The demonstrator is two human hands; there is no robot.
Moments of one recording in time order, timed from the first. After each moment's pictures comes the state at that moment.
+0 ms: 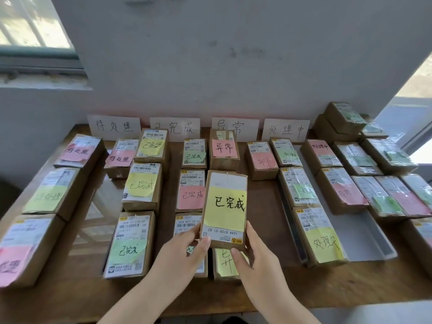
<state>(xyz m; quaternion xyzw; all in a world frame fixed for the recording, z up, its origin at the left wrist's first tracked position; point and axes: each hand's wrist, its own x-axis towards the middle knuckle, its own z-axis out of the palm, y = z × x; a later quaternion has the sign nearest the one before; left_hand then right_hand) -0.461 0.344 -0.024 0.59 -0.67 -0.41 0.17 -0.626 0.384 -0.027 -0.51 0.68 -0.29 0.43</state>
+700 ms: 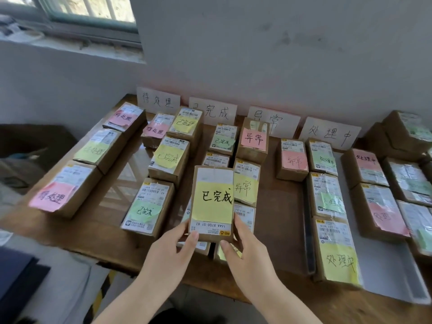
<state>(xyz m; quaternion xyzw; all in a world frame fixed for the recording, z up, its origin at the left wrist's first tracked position) -0.470 0.392 -0.033 0.71 -0.54 -0.37 0.25 -0.634 0.374 -0.020 -0.59 0.61 -0.18 0.50</state>
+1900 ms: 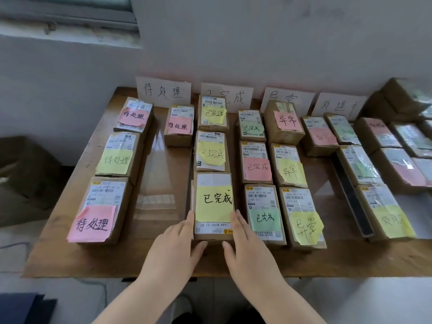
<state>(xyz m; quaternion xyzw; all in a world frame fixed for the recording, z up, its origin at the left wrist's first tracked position) -0.278 0.361 -0.060 0.62 -0.75 -0.23 0.04 -0.439 0.383 -0.061 -0.68 0.69 -0.08 0.24</state>
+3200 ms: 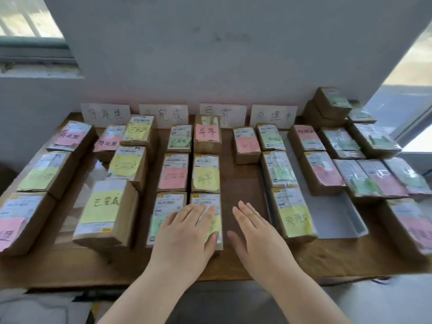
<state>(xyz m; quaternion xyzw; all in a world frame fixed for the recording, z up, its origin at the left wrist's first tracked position) -0.533 0.390 -0.021 0.53 -0.84 0.02 0.12 -0.705 0.411 -0.022 -0.75 0.64 -0.11 0.15</state>
